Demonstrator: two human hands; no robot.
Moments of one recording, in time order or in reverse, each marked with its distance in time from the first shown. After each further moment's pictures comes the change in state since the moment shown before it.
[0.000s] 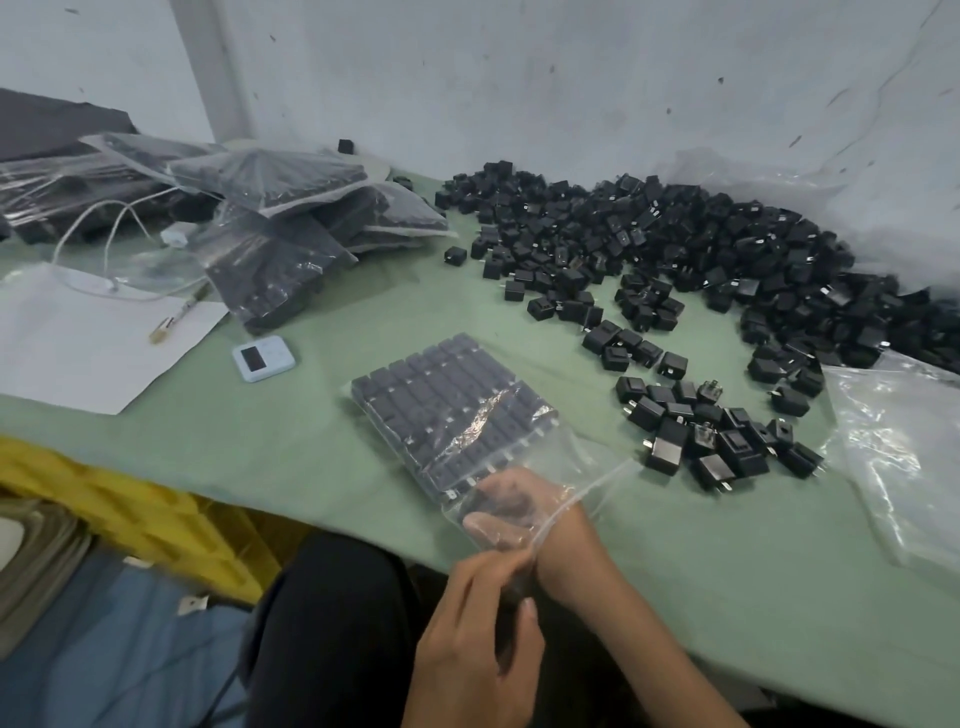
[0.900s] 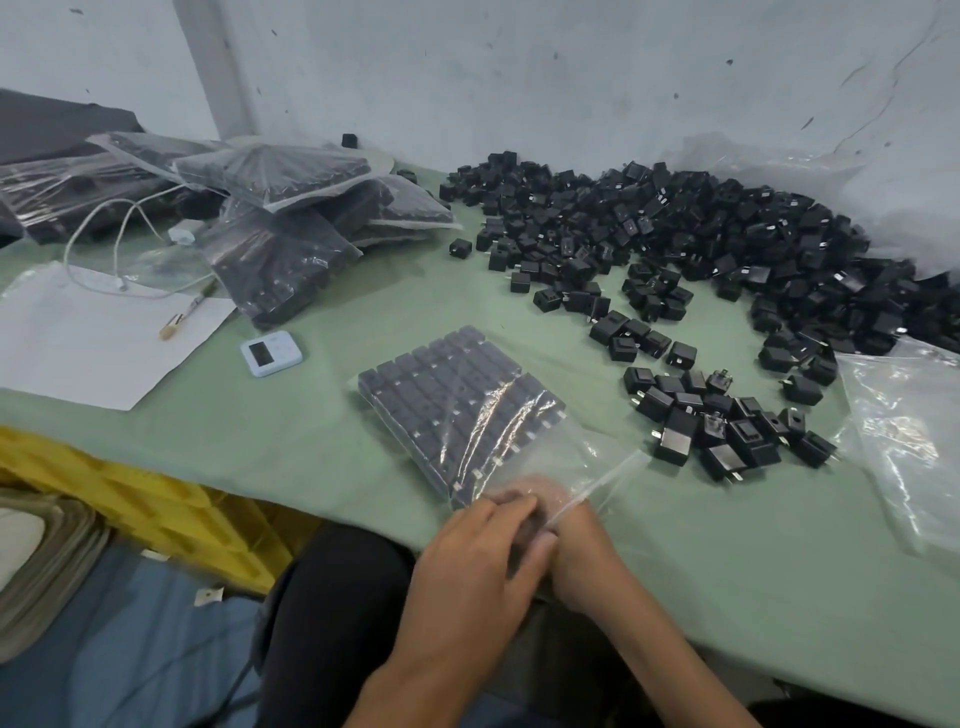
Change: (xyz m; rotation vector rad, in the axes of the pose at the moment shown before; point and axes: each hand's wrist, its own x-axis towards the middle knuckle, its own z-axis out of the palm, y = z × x) left_hand 0.044 -0.007 -0.009 0.293 -0.308 -0.051; right_hand -0.003 0.026 0.000 -0.340 0.107 -0.148
